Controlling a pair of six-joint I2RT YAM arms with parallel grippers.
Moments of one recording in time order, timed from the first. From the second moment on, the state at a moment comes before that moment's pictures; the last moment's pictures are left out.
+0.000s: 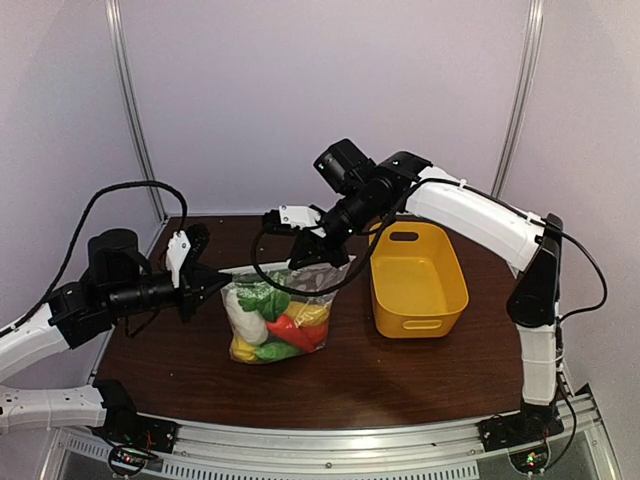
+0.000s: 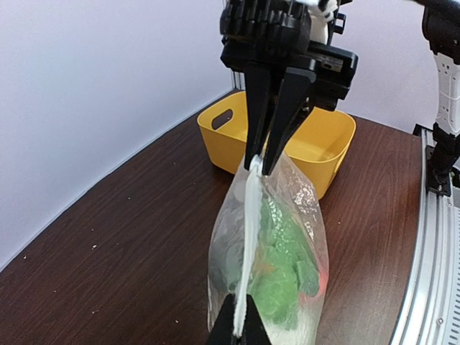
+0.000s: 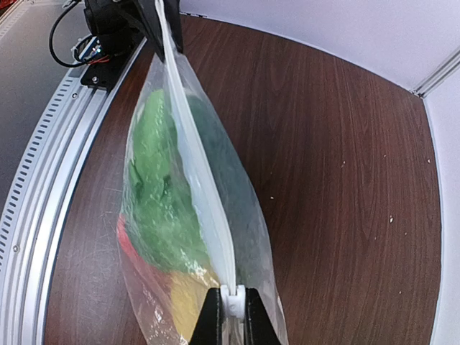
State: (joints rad) left arm -0.74 0.76 0.67 -0.20 0.19 0.14; right arm 0.89 2.07 2.19 -1.01 -0.47 -0.78
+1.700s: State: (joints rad) left arm -0.74 0.73 0.63 -0.19 0.16 0.14; right arm 0.68 1.97 2.04 -1.12 -0.46 -0.84
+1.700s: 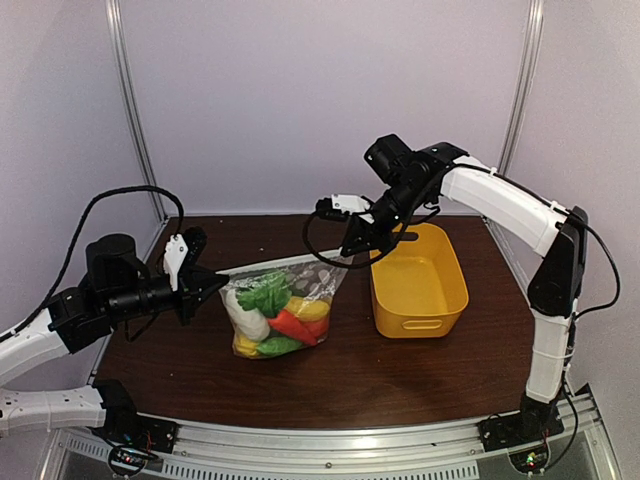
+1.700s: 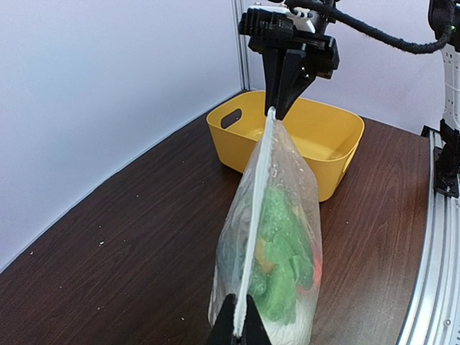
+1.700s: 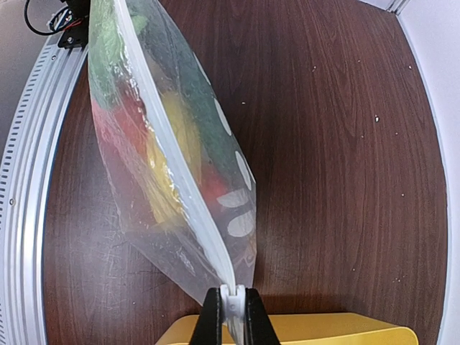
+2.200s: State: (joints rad) left arm -0.74 0.74 0.63 -0.18 0.16 0.14; right arm 0.66 1.97 2.03 -1.15 -0.45 -0.84
